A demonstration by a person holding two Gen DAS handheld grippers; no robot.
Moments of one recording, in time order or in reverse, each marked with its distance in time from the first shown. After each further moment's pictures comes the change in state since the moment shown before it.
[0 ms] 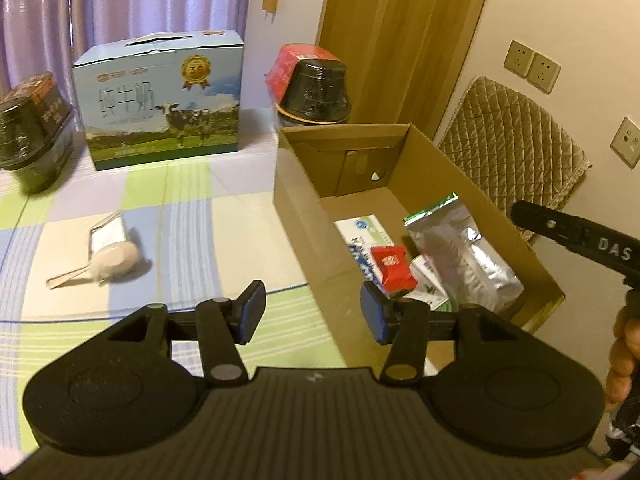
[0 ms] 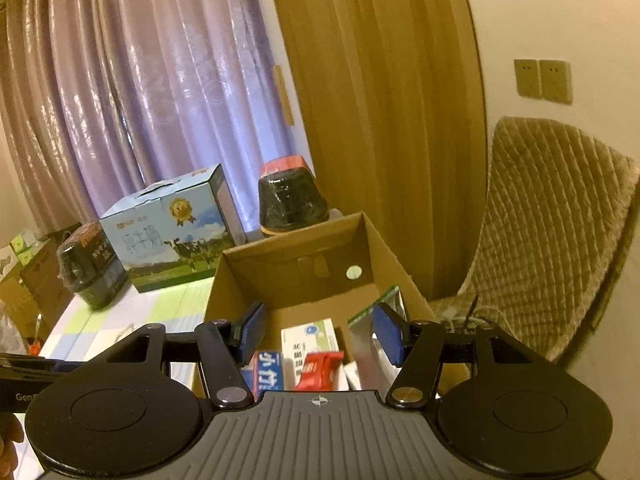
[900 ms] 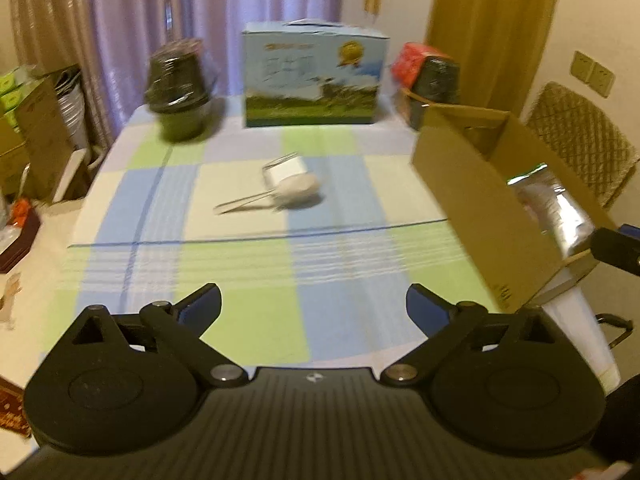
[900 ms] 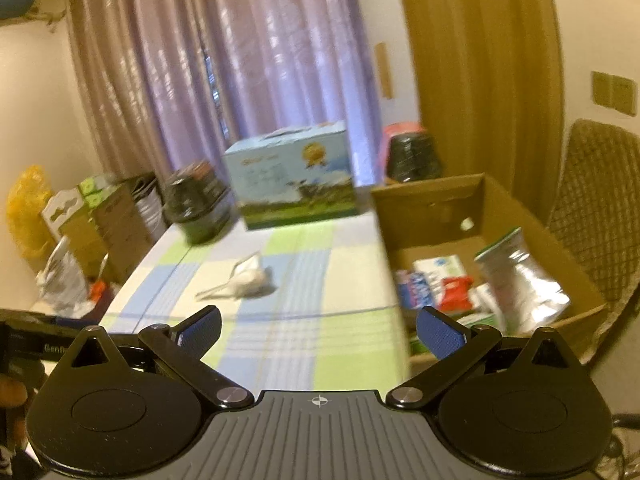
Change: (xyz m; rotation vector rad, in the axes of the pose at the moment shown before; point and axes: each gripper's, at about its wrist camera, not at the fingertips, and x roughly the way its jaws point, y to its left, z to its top) left arm -0.116 0.137 -0.088 -0.069 0.003 0.201; right arm -0.066 0.151 -0.073 -0.129 0.087 0.156
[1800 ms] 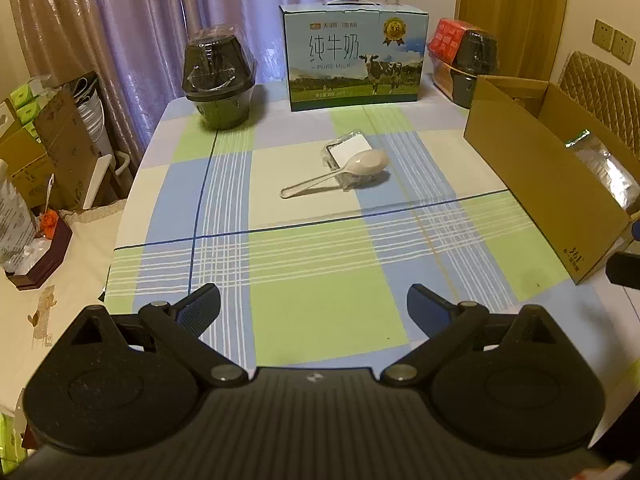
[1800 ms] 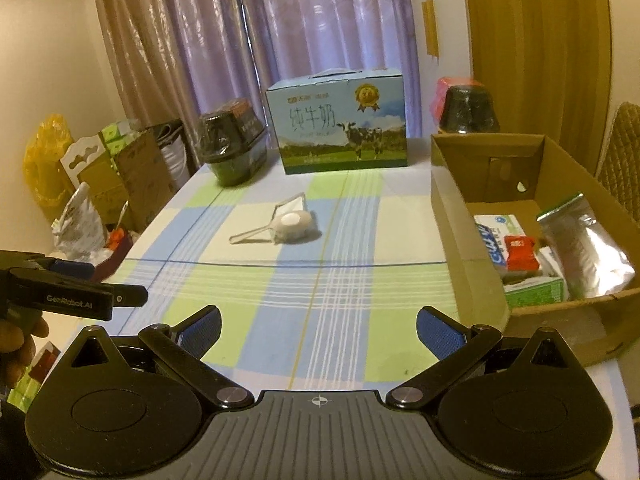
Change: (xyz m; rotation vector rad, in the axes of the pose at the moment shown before) left arm 0.023 0.058 -0.011 0.082 0.028 0.073; right arm 0.049 0.043 -0.032 -0.060 0.123 0.053
